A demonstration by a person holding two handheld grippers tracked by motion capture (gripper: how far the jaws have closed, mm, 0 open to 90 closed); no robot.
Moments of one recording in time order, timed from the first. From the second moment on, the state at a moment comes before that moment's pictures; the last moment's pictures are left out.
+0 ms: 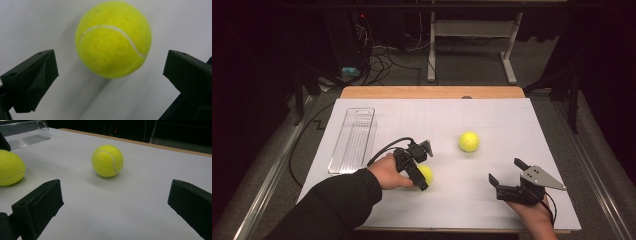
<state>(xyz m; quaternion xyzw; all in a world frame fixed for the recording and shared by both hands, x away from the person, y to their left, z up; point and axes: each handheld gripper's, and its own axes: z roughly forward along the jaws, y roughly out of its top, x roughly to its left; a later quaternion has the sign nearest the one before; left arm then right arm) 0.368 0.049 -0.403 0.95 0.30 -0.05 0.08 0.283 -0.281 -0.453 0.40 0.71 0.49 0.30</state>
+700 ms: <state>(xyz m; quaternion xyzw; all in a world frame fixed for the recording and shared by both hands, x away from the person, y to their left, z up) 0.379 0.036 -0.412 0.95 0.31 -0.07 0.07 0.283 -0.281 -0.453 0.40 0.71 0.49 0.31</state>
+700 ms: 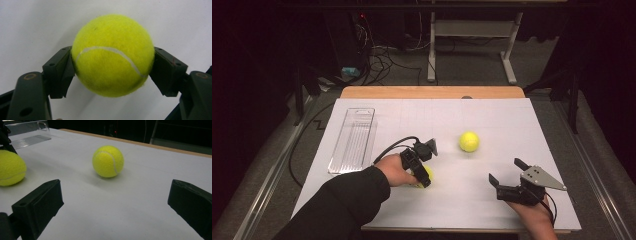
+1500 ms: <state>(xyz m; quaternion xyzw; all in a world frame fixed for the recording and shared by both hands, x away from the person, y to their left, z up) 0.385 0.060 -0.361 0.95 0.31 -0.06 0.07 0.282 -0.281 -0.453 0.40 0.71 0.49 0.30</state>
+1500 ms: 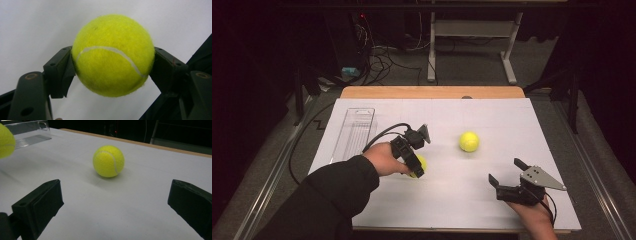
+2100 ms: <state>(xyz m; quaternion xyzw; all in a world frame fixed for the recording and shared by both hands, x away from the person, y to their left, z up) 0.402 0.107 -0.326 0.93 0.36 -0.03 0.07 0.283 -0.280 -0.454 0.40 0.71 0.49 0.30</state>
